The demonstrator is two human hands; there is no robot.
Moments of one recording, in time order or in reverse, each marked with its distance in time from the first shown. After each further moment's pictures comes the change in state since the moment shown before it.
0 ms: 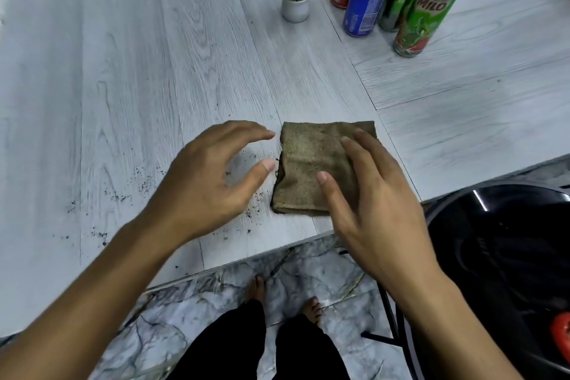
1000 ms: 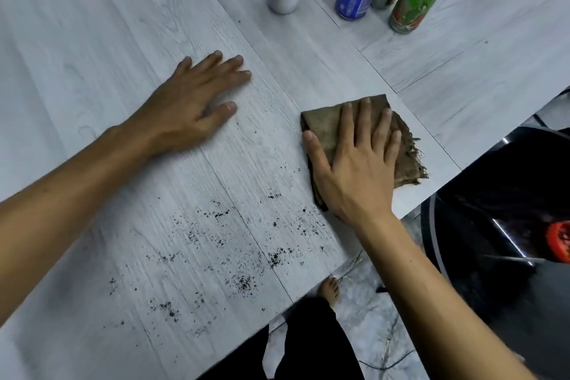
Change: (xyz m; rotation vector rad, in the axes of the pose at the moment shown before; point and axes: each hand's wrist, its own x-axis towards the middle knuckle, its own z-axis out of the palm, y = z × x) left_hand 0.152 -0.182 -0.040 0.209 -0.356 0.425; right_hand 0.066 -0.067 0.096 -0.289 0.017 0.478
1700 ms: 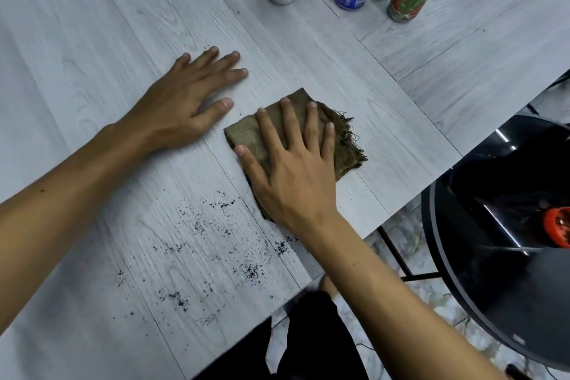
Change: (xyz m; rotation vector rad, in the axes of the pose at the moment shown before) left_hand -0.011 -0.002 0.001 -0.012 0.029 0.037; right_hand -0.030 -0.066 0.024 0.020 -0.008 -0.264
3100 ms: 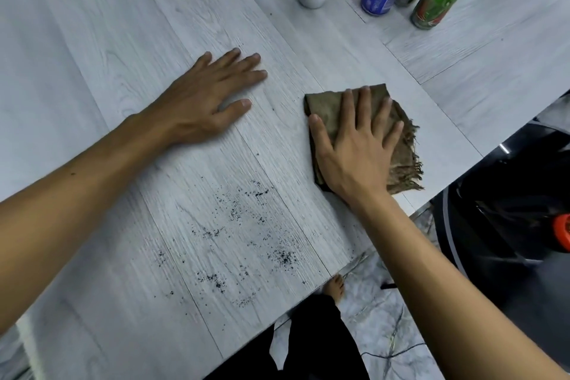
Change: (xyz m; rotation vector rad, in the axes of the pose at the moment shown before) left_hand -0.019 -0.023 -0.008 0.085 -0.055 0.045; right_hand 0.020 0.030 0.000 0.029 0.066 0.282
